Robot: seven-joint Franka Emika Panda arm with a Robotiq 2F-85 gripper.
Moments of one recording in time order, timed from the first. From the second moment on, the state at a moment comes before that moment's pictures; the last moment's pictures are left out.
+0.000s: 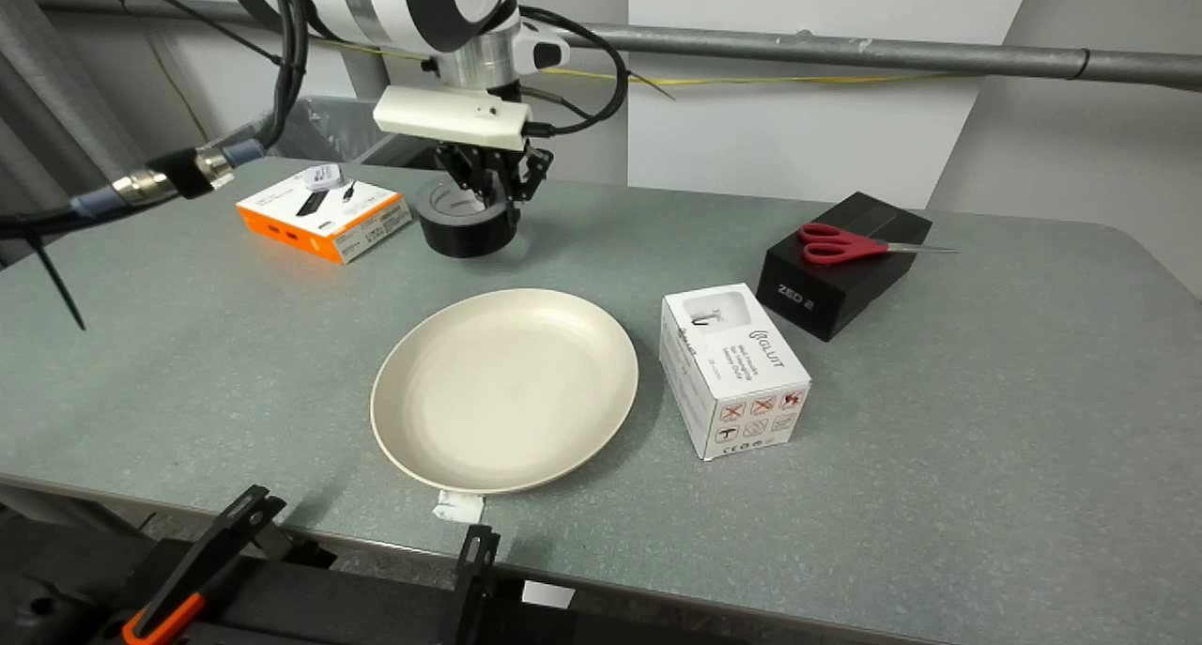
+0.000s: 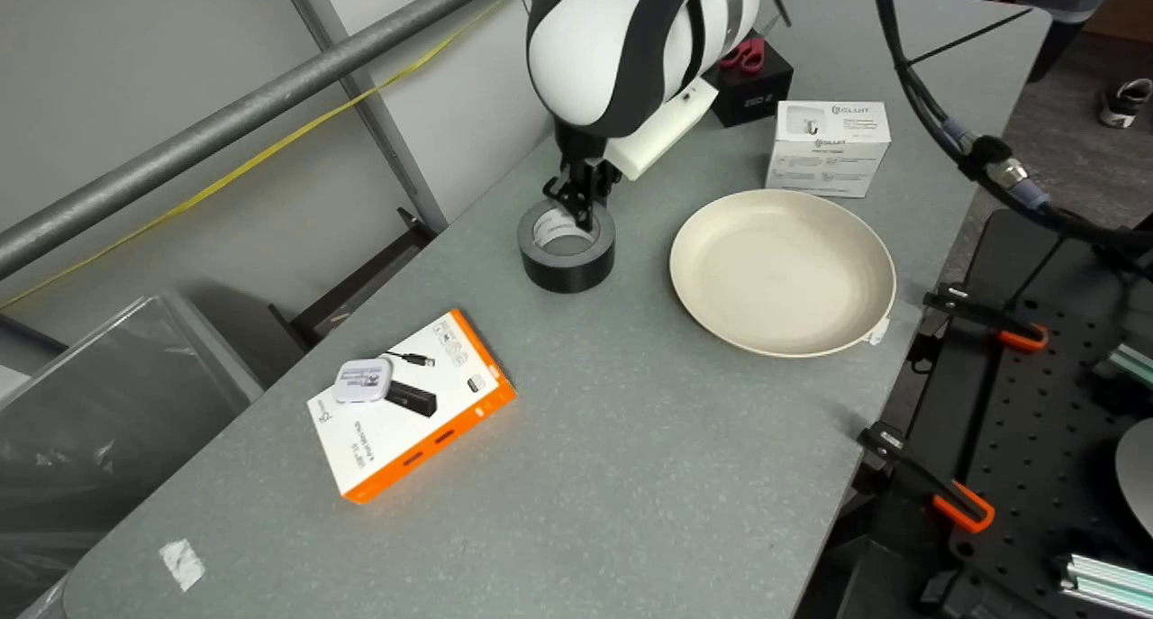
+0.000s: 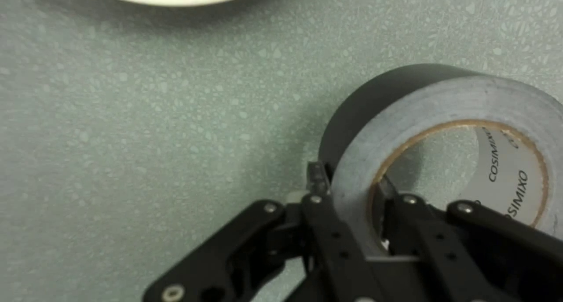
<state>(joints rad) -0.08 0.46 0.06 -2.13 0.07 2.69 -0.04</state>
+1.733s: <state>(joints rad) -0.06 0.23 -0.17 -2.58 -0.17 2.66 0.23</state>
